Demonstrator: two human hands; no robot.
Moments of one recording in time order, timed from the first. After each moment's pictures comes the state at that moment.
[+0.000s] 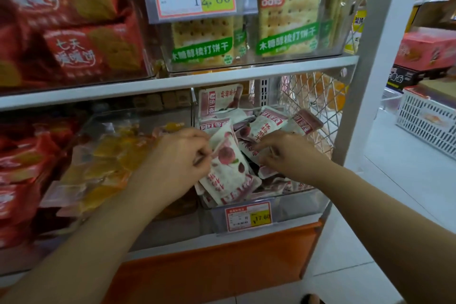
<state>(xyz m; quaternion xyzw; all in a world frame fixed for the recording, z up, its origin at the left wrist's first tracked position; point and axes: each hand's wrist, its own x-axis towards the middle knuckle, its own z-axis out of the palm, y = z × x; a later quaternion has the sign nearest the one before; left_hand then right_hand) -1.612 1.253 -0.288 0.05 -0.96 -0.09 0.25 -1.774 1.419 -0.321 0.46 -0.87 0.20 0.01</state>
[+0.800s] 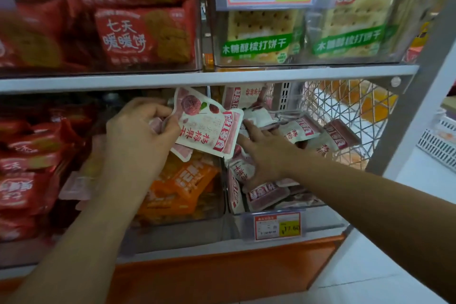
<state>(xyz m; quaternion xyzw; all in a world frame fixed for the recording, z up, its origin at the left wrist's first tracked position) -1.585 1.196 -0.281 0.24 -0.83 -0.20 0.46 -1.769 1.330 -0.325 0.55 -0.83 -0.11 0.01</state>
